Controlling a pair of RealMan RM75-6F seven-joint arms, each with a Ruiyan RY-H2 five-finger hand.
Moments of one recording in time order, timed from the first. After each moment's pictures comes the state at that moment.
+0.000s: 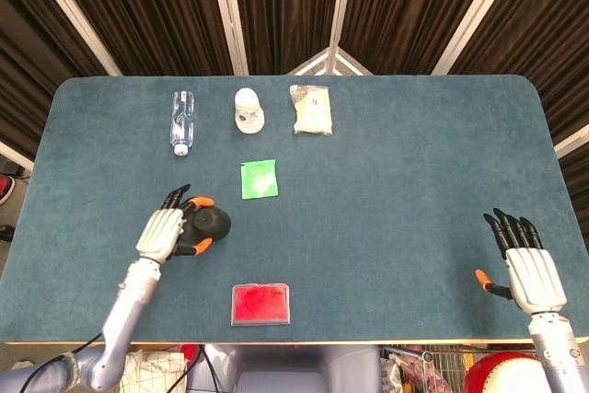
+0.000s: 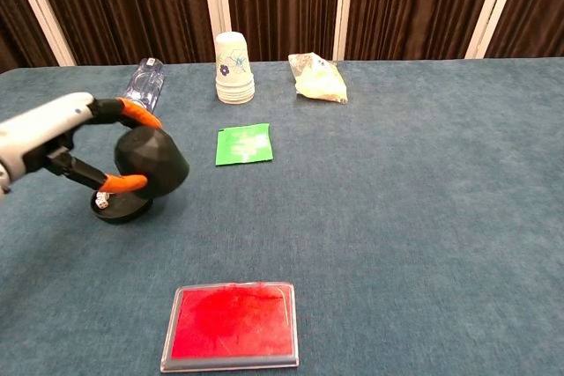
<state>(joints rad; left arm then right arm) -0.47 -1.64 -0.17 -1.50 1.27 1.15 0.05 0.14 -1.14 0.05 -1.59 -1.48 1.38 0.01</state>
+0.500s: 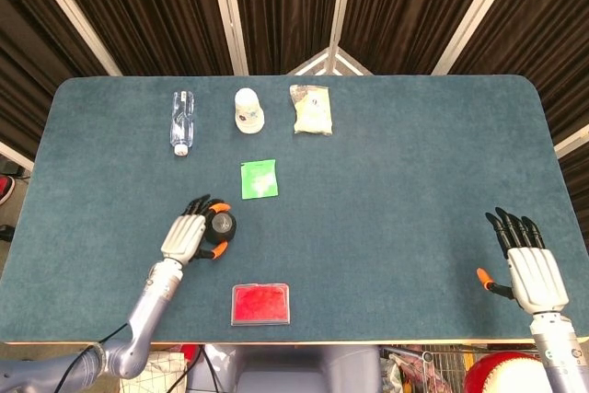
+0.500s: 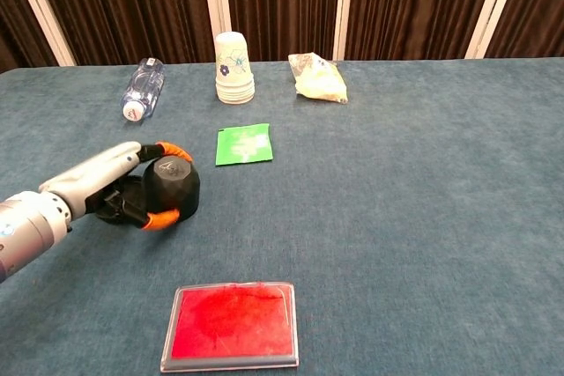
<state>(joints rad) -0.53 -1.79 -0.15 -1.29 1.26 1.04 0.02 0.14 -1.14 0.05 -1.59 -1.49 1.39 0.02</state>
